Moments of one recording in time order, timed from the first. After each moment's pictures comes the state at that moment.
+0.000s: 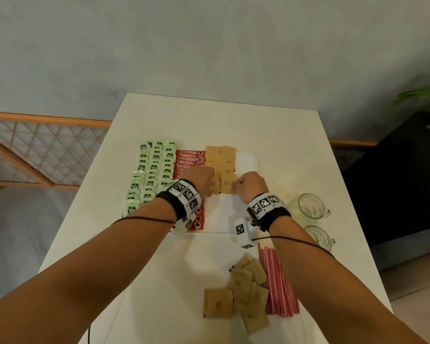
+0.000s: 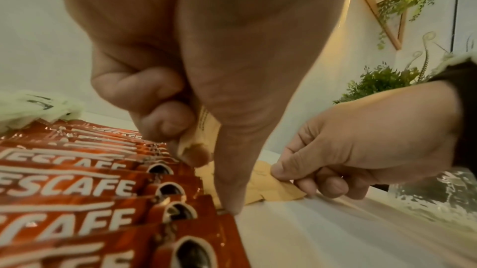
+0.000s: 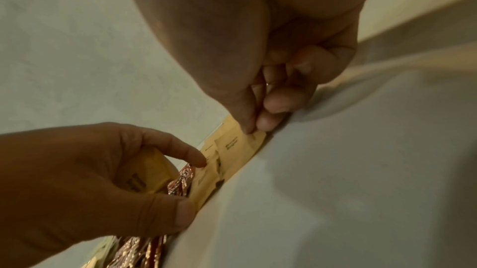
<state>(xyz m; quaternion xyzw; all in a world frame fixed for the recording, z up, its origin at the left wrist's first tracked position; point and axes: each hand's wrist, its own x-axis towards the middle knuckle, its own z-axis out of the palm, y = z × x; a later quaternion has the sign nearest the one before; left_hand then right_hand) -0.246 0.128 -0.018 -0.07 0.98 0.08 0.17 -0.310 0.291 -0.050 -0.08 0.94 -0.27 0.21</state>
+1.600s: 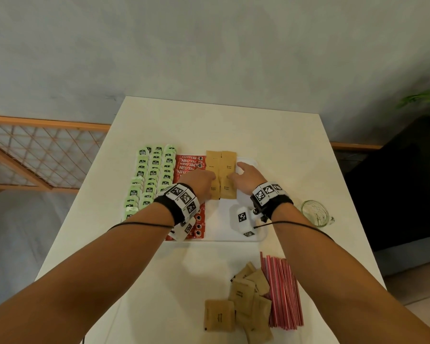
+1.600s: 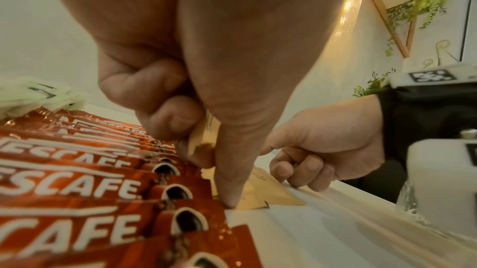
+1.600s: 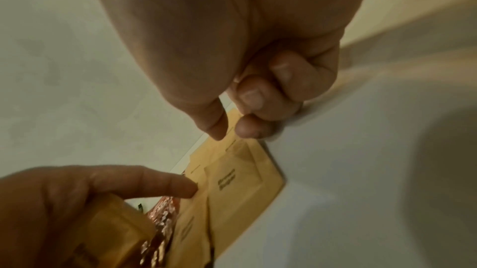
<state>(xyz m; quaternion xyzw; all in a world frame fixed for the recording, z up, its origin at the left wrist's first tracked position) -0.260 0.119 -0.032 -0.06 0.98 0.09 0.15 -0.346 0.275 -0.039 -0.11 0.89 -0.33 0.28</state>
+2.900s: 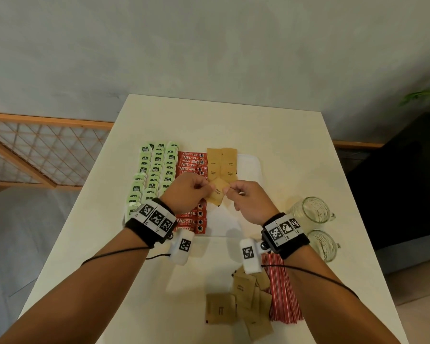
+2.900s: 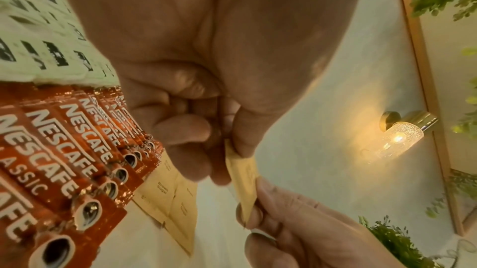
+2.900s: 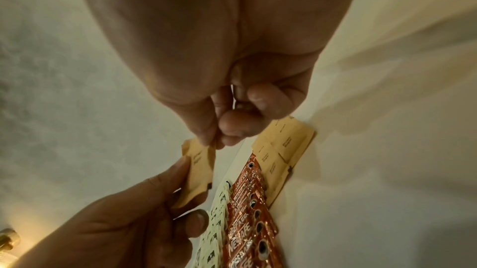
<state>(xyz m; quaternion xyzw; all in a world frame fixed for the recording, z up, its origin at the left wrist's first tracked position) -0.188 0.114 0.000 -0.11 0.85 0.52 0.05 -0.261 0.307 -0.014 -0.20 0.81 -0.49 0.25</state>
